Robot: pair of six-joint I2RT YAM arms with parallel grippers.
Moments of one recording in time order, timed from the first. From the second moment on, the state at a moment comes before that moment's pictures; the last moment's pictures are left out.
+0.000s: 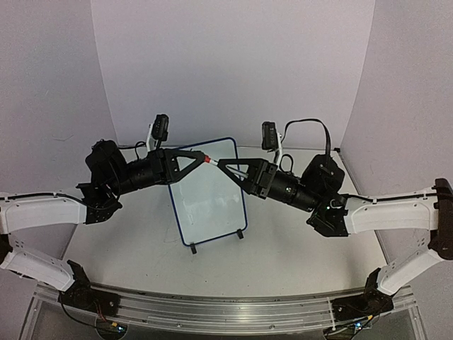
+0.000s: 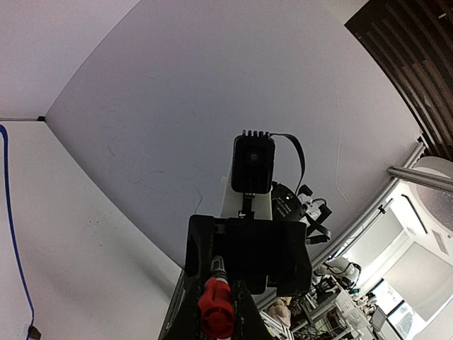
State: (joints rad) left arm -0.82 1.22 0.76 0.73 0.55 -0.92; right arm 1.02 1.44 0.86 0.88 -0.32 0.81
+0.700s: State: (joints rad) left arm -0.82 1.24 0.76 0.77 0.56 -0.94; right arm 1.00 1.46 0.86 0.86 -0.28 0.83
